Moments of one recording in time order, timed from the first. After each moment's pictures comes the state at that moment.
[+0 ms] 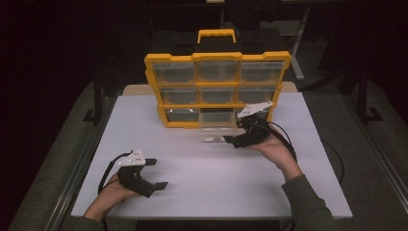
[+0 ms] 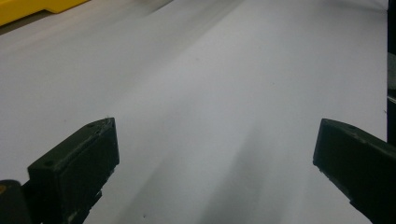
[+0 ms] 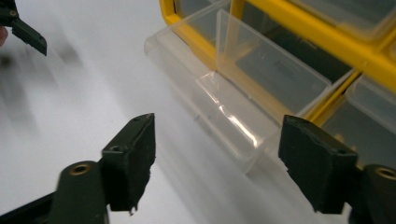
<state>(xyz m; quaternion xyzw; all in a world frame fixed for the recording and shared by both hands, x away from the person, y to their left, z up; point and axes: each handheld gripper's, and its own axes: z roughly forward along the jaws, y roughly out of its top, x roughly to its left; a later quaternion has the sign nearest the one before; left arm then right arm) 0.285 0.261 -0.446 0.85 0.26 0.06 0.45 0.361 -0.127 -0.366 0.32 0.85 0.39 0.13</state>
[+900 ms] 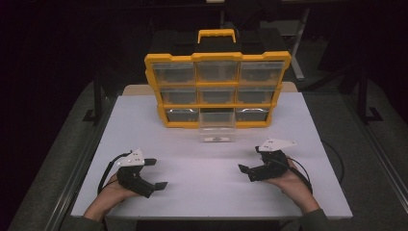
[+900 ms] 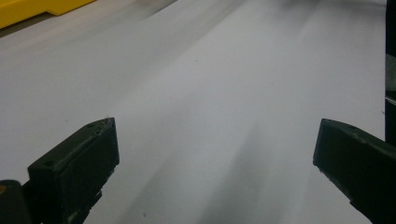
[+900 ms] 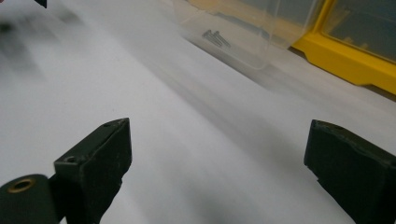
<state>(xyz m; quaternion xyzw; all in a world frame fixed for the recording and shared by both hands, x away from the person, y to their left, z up) 0.284 0.262 -0.446 0.85 0.26 0.06 0.45 0.293 -0.175 -0.428 0.36 0.82 0.43 0.15</state>
